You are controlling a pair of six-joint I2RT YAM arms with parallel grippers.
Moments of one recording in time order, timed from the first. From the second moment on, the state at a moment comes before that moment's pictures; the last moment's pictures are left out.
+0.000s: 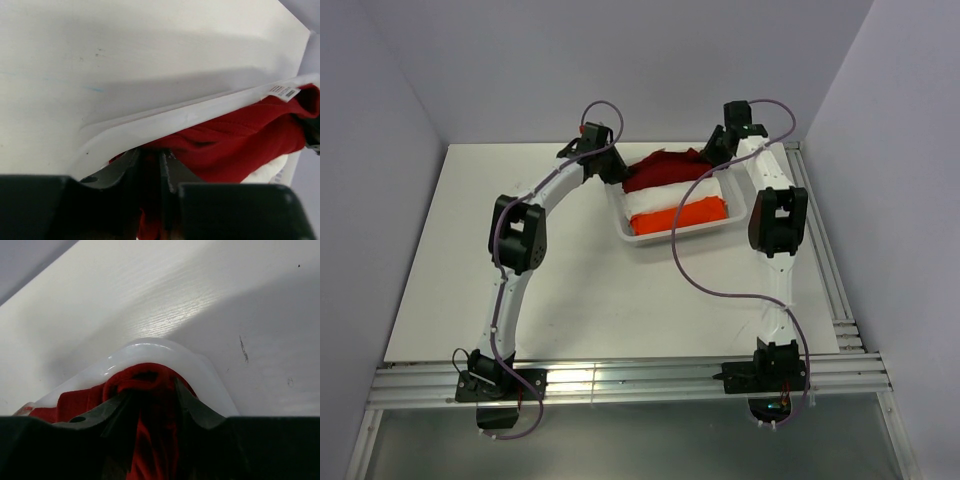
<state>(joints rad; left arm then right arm) -0.39 2.41 2.11 -0.45 0.19 -0.86 0.06 2.45 2.28 -0.75 -0.12 0.61</state>
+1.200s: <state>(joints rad) -0.36 2.32 2.03 -0.56 0.12 -0.77 0.08 2.28 2.16 -0.65 -0.29 0.62</state>
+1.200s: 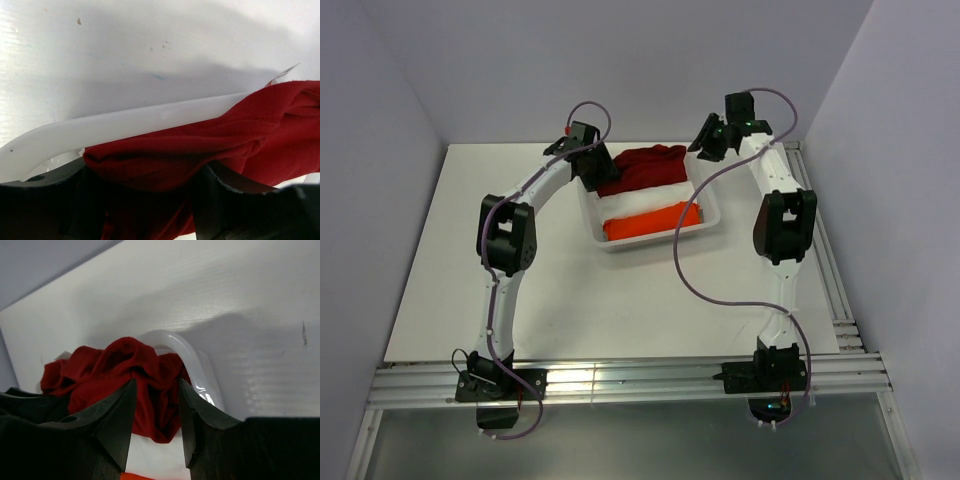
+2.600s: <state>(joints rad) -0.34 2.32 2.05 -0.57 0.10 -0.74 0.11 2.15 1.89 -0.67 -0.21 0.35</state>
